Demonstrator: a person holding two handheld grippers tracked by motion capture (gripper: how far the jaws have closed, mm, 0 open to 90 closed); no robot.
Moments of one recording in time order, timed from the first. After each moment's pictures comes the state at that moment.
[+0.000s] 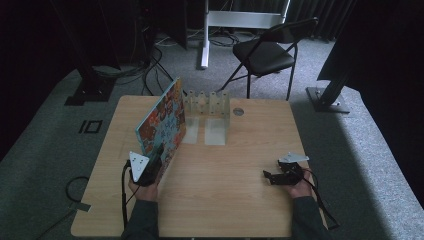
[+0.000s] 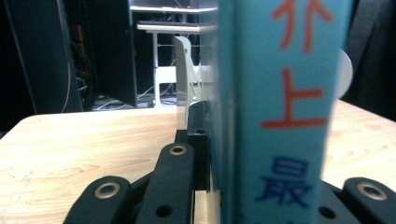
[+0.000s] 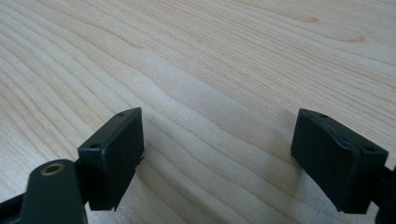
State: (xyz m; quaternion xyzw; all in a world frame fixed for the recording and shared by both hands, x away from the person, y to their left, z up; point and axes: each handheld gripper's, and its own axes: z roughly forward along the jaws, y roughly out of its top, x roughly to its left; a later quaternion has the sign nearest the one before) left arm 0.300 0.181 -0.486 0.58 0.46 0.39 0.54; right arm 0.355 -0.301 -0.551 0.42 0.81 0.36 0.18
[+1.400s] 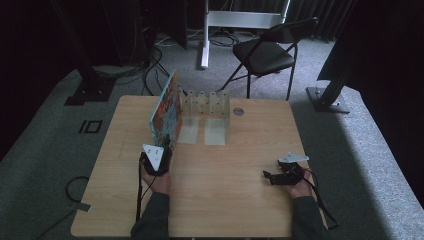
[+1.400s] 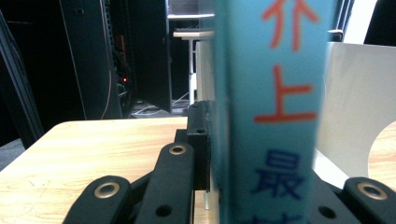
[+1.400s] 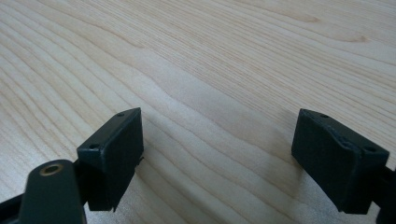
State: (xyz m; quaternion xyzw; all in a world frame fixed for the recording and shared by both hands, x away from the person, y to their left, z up) left arm 0.331 0.145 -0.491 0.56 0.48 0.46 0.50; right arm 0.355 -0.301 -0.551 0.42 0.81 0.36 0.18
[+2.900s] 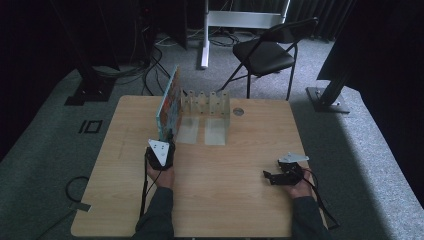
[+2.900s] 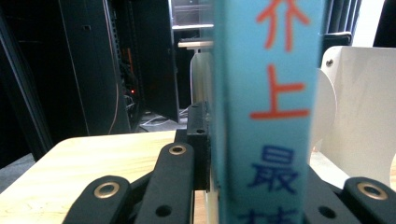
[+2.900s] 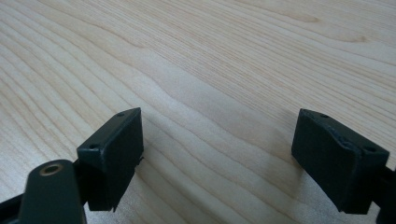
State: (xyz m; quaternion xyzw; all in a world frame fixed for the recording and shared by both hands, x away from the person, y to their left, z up) left arm 0.348 0.134 -0.491 0.55 0.47 0.49 0.49; right arm 0.355 -0.301 -0.551 0.42 0.81 0.36 0.18
